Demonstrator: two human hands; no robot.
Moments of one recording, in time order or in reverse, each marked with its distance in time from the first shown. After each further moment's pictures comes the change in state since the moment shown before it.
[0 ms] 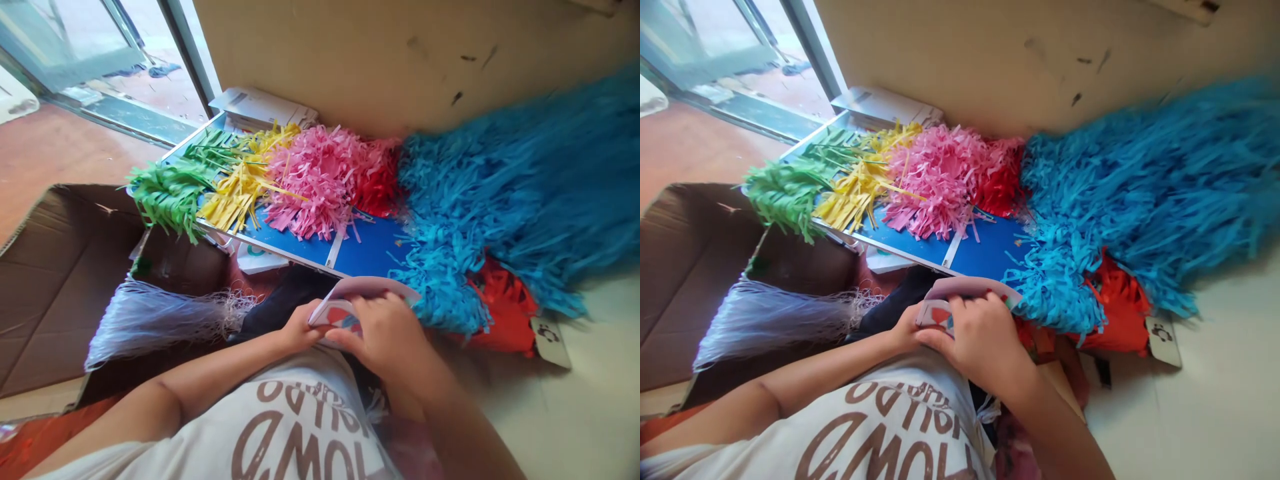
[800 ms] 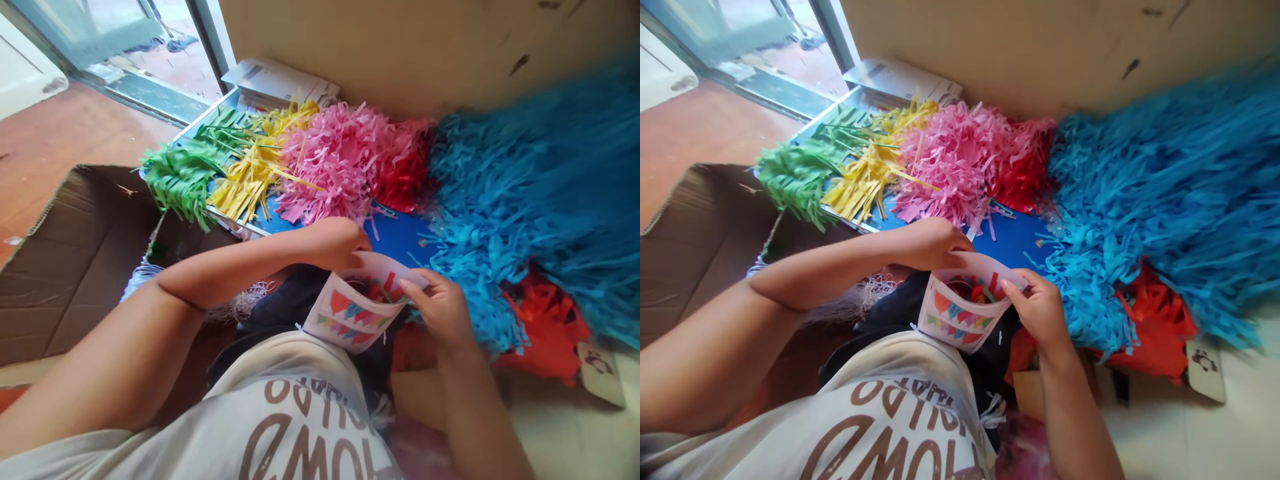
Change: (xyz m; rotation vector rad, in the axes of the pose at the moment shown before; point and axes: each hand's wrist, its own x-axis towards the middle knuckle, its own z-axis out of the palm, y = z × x) left_hand 0.161 0.134 -0.077 0.807 -0.534 0.001; right_hand 0.012 0.093 0.060 0.885 0.200 0.614
